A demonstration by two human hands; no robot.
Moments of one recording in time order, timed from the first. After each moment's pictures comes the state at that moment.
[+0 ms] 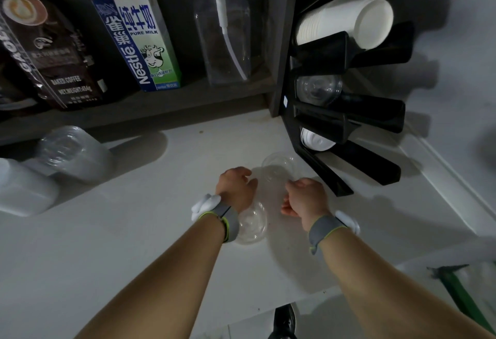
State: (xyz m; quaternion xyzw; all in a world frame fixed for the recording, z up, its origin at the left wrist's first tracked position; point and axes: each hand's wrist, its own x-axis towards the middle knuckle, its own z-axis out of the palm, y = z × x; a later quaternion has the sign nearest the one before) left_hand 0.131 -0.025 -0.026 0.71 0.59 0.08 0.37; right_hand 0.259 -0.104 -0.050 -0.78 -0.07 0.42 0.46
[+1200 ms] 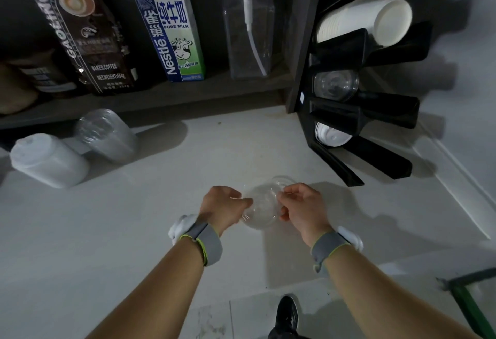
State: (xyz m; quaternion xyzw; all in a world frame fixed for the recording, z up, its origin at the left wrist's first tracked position) left_hand 0.058 -0.072 -0.007 0.55 0.67 0.10 0.50; right_hand 0.208 -0.142 -0.035 -0.71 -0.16 0.44 0.52
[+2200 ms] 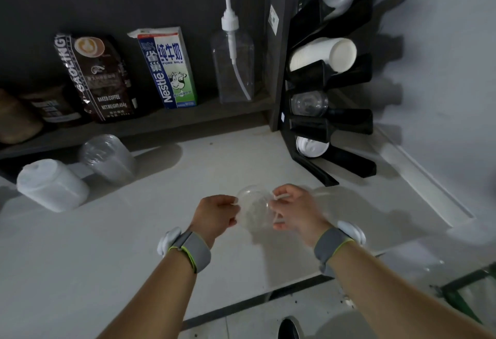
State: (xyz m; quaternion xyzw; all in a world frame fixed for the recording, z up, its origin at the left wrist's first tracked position) left_hand 0.042 -0.088 0.013 0.51 0.57 0.22 0.61; right_hand 0.209 -0.168 0.016 -0.70 -0.24 0.48 0.48
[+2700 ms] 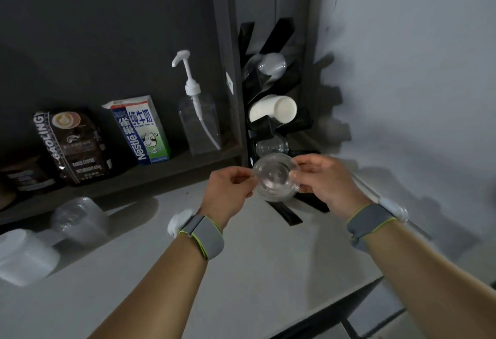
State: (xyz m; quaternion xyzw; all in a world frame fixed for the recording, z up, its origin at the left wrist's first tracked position) left_hand 0.161 -0.083 0.134 0.64 0.41 0.32 0.56; right_hand 0.329 -0.187 0.144 -0.65 -0.33 0.34 0.59
